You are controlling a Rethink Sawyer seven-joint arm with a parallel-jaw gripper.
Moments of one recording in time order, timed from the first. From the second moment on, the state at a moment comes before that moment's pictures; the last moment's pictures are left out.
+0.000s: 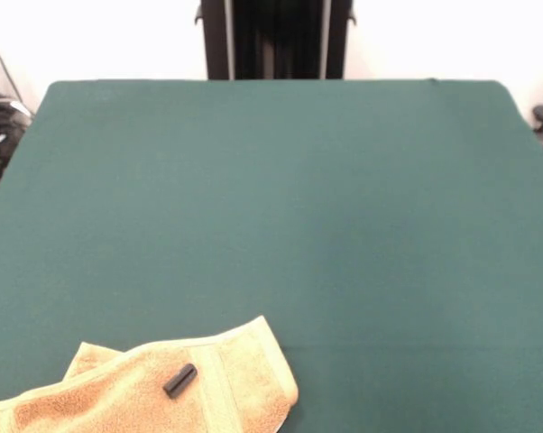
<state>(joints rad) -0.39 -0.71 0.99 0.34 -0.63 1.97 1.54</state>
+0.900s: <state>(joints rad) -0.27 -0.71 0.92 0.31 -0.71 1.97 1.54</state>
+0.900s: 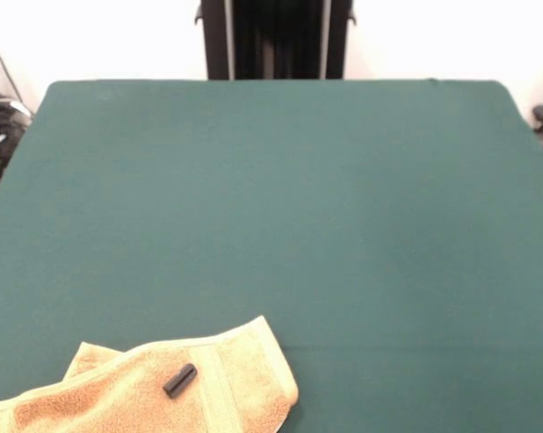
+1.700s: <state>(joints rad) -0.19 -0.71 0.88 0.28 -0.80 1.97 1.62</state>
